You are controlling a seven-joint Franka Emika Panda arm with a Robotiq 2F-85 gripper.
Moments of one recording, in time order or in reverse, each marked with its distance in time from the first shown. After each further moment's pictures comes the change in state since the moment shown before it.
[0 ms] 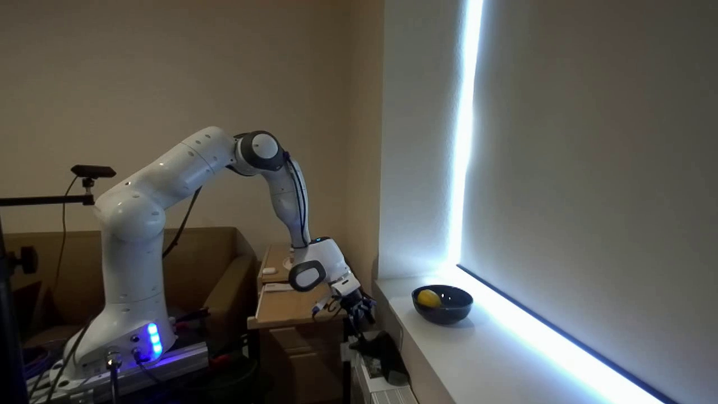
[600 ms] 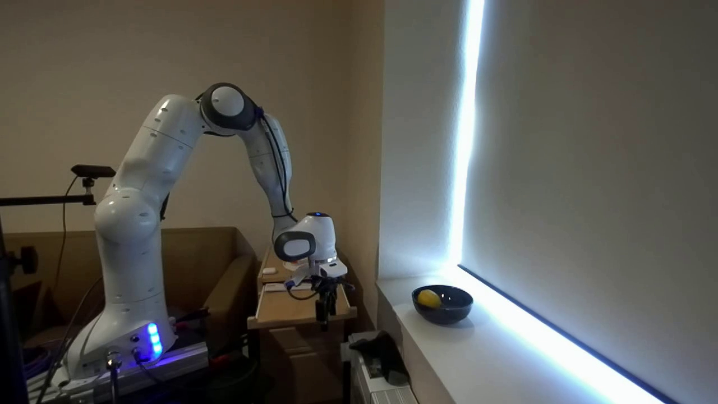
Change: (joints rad) arm -0.160 -0.417 0.072 -0.321 -0.358 -0.402 -0.062
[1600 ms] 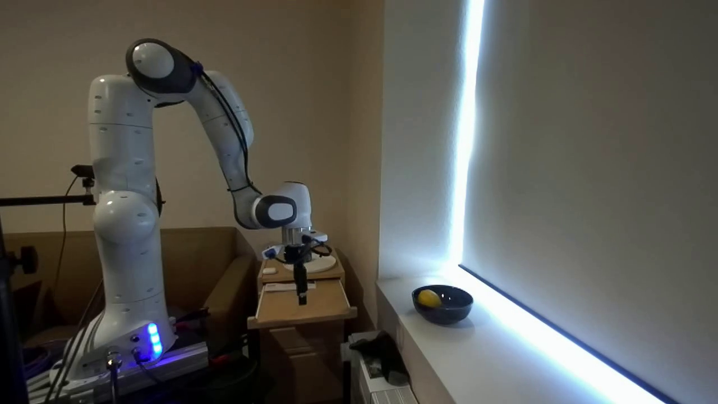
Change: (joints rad) arm -0.034 -0.444 -0.010 -0.258 -0.544 -0.259 0.015
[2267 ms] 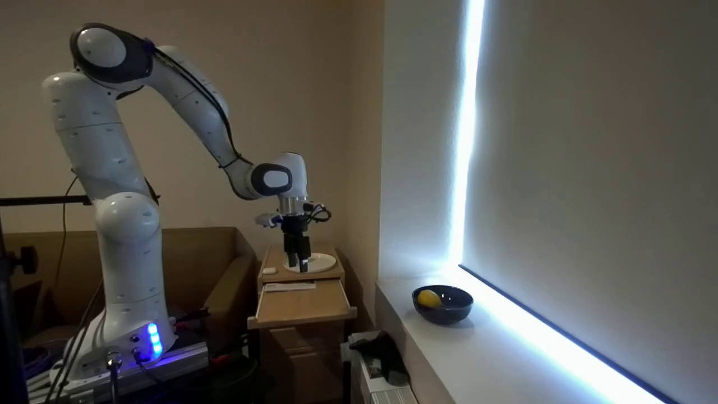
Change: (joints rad) arm 0.063 -0.264 0.026 0.005 0.076 -0.265 -0.302
